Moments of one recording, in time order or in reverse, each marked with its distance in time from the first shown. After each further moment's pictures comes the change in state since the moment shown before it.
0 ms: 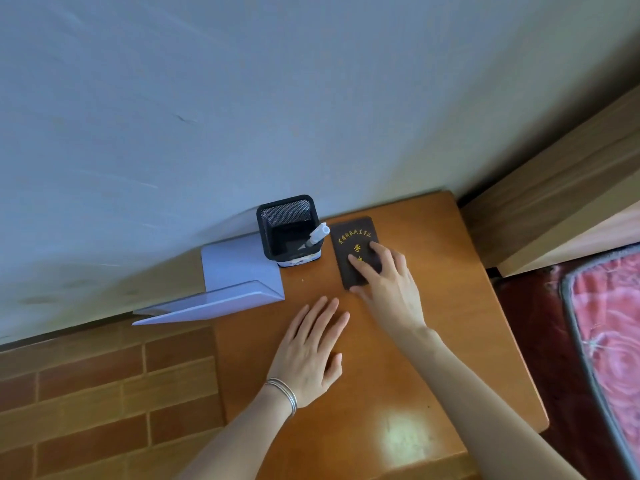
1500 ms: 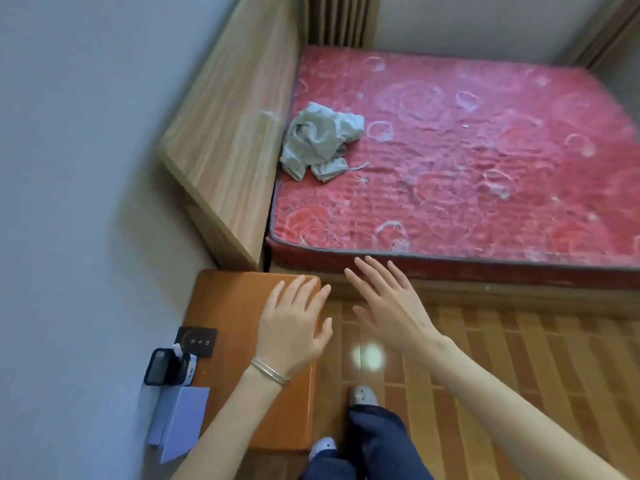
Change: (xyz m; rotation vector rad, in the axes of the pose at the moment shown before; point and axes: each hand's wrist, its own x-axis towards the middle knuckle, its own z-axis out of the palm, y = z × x) left_hand -0.089 0.196 -0.354 0.046 -0.039 1.110; right_hand -0.351 -0.195 -0.314 -0.237 0.300 0.935
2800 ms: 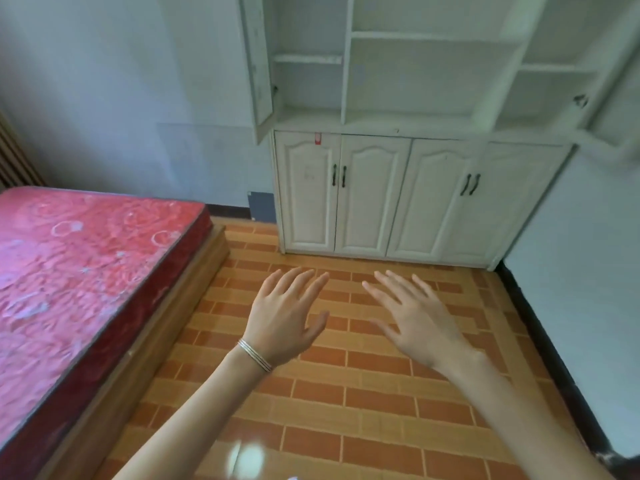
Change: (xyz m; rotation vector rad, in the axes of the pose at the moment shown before) left_hand -0.247 0.610 -0.049 -0.224 -0.003 1.546; right_hand -0.739 -0.112 -0.204 -0.243 0.119 1.557
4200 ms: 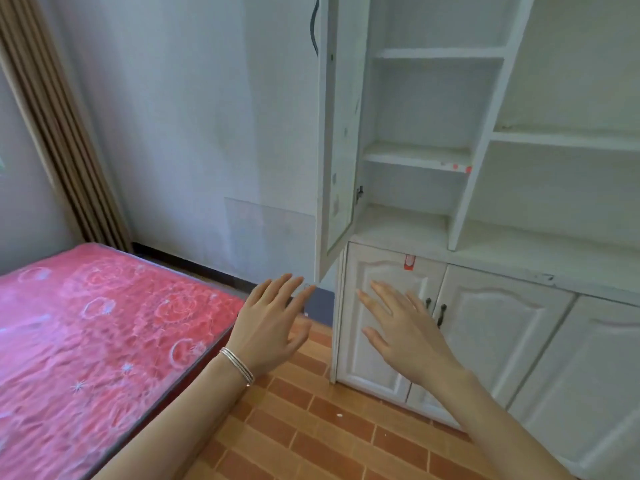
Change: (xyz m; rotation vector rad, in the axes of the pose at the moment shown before) left_hand 0.453 -0.431 0.095 0.239 0.126 -0.207; right_hand 0.685 0.088 0.034 0.096 0.200 -0.262
